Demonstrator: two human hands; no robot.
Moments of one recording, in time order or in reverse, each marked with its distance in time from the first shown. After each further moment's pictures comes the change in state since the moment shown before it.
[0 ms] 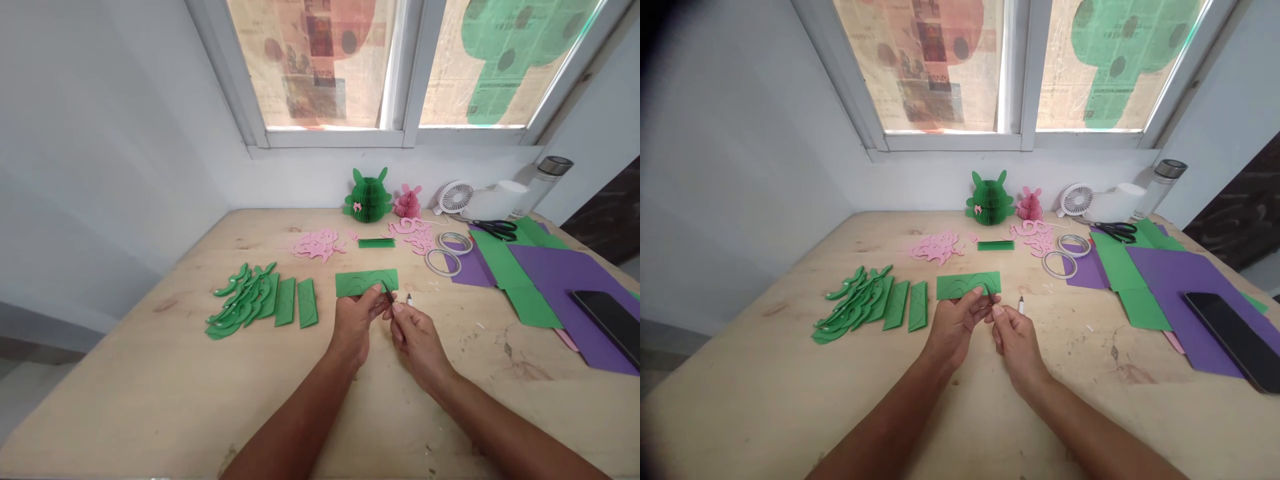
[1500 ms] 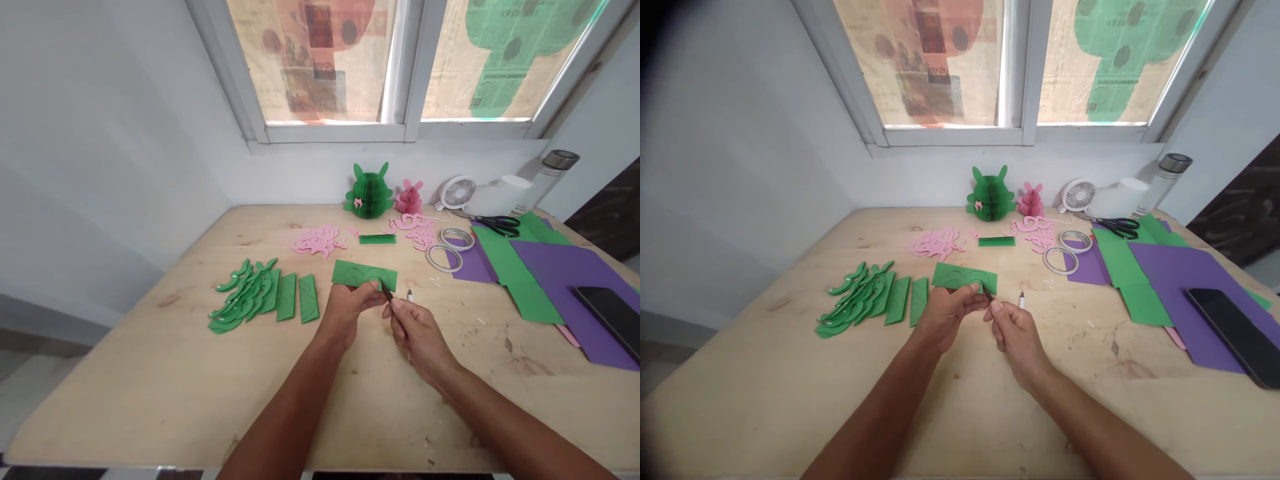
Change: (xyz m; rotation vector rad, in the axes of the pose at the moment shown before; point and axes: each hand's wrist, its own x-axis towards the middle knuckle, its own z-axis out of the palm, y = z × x) left_hand 0.010 0.014 -0.017 0.245 -0.125 0.018; right_hand -0.001 -0.008 -0.001 -0.011 -0.078 0.041
